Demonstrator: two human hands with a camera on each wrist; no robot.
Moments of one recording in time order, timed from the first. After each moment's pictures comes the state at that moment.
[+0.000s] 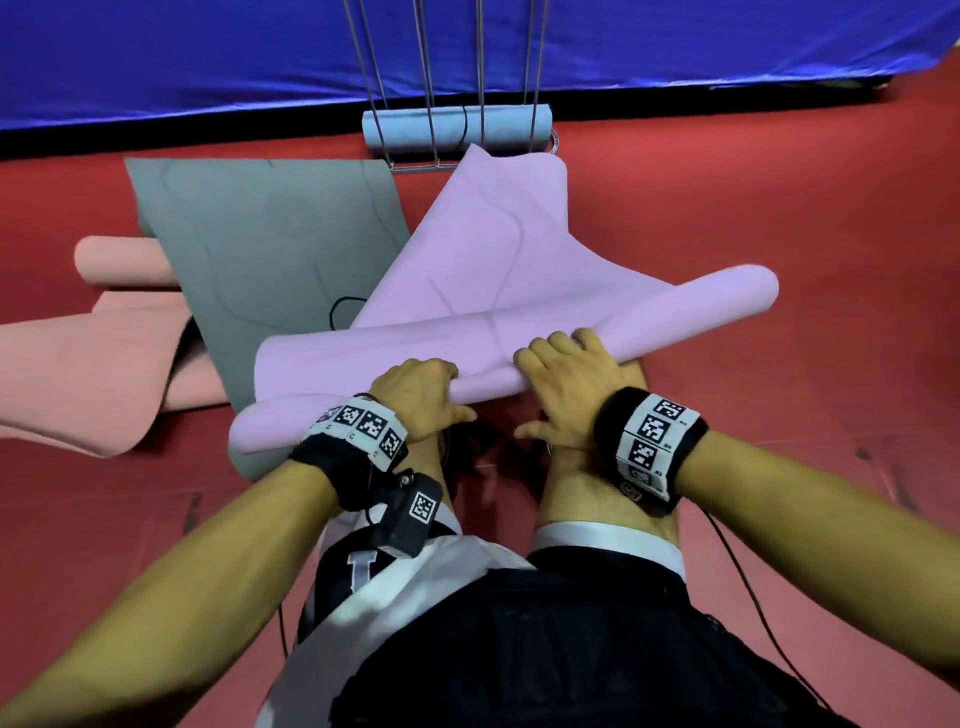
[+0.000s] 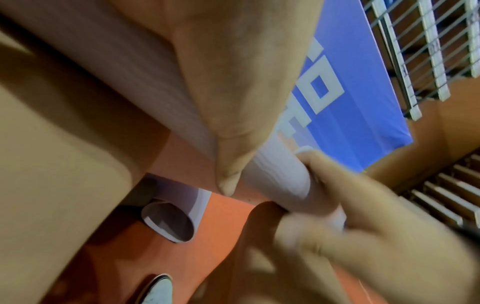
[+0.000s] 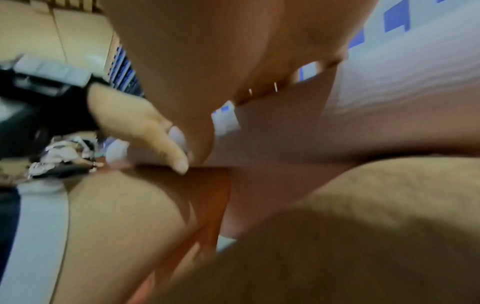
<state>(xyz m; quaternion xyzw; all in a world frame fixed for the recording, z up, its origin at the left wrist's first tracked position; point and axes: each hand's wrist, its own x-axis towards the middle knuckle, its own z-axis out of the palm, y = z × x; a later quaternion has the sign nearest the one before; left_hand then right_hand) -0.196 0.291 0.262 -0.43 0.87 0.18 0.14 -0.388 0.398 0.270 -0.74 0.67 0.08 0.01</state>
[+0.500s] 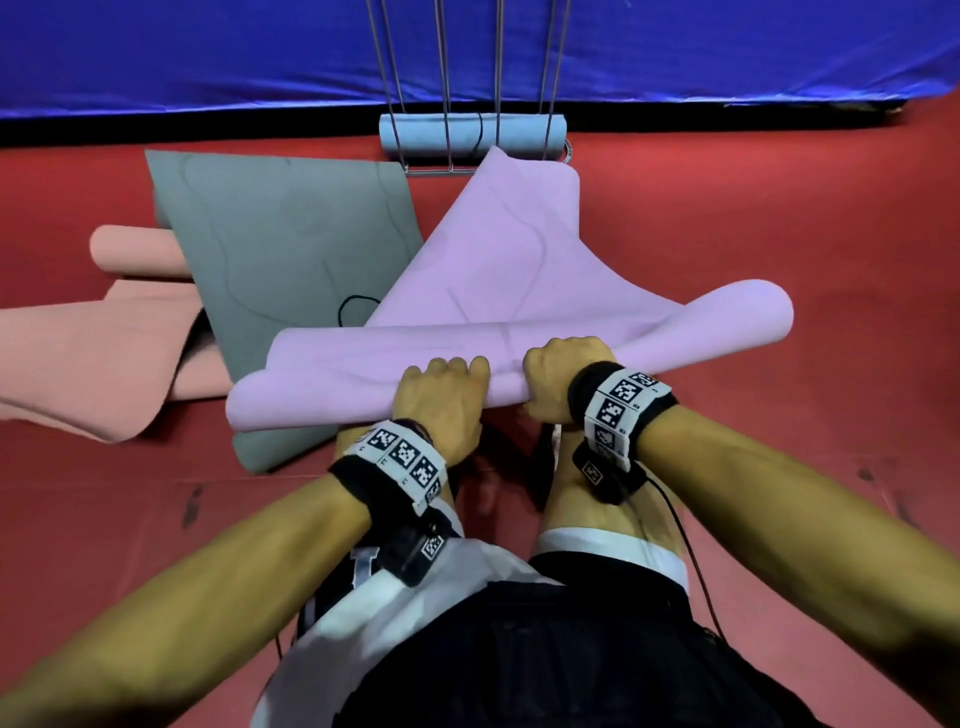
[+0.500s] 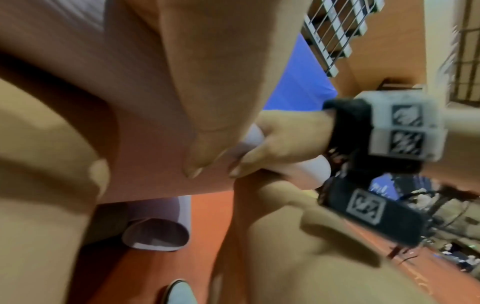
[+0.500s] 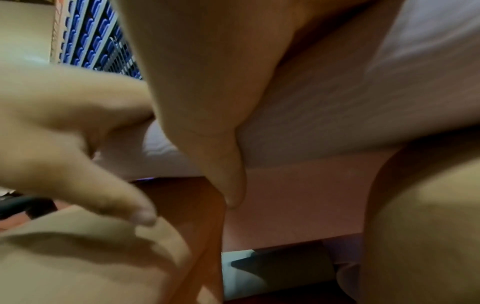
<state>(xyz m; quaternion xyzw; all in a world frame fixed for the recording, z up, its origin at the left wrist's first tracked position) -0.208 0.331 0.276 -0.40 0.91 0.00 0.13 -0.373 0.363 0.293 -0.67 0.70 0.21 0.11</state>
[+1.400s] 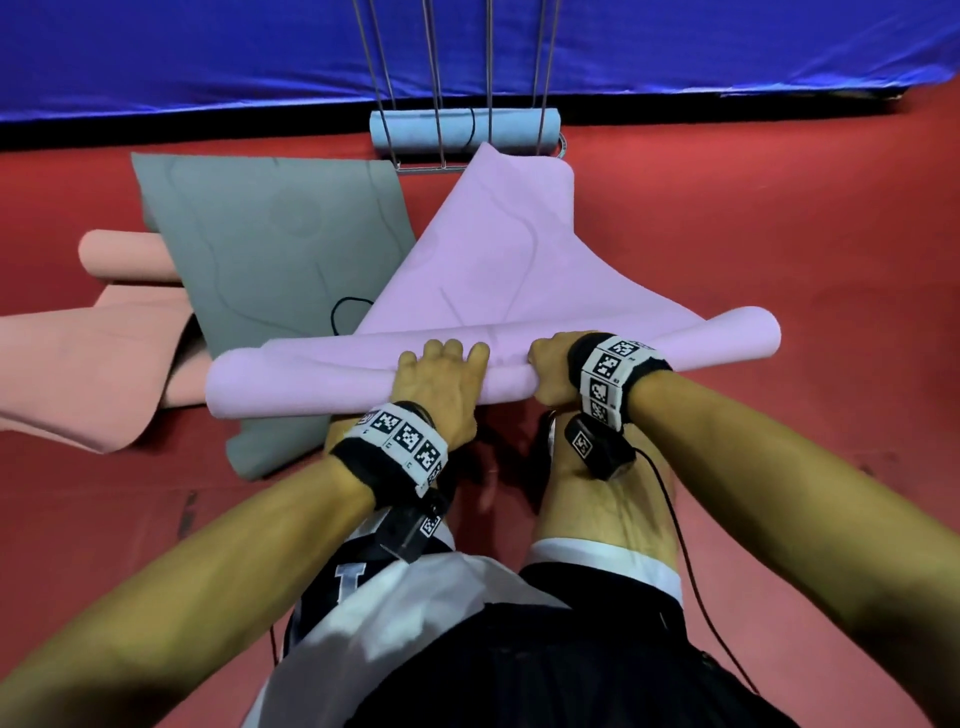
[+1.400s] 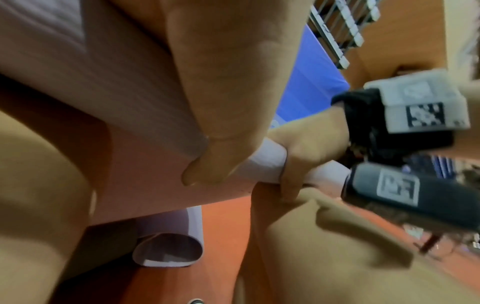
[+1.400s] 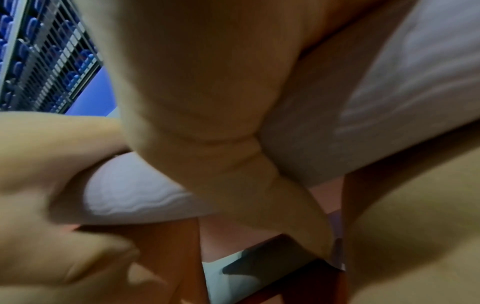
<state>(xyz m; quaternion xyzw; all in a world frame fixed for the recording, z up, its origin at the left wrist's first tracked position) -0.233 0.309 0.266 -0.40 0.90 -0.01 0.16 -0.404 0.335 0.293 -0.62 0.70 0.24 0.25</state>
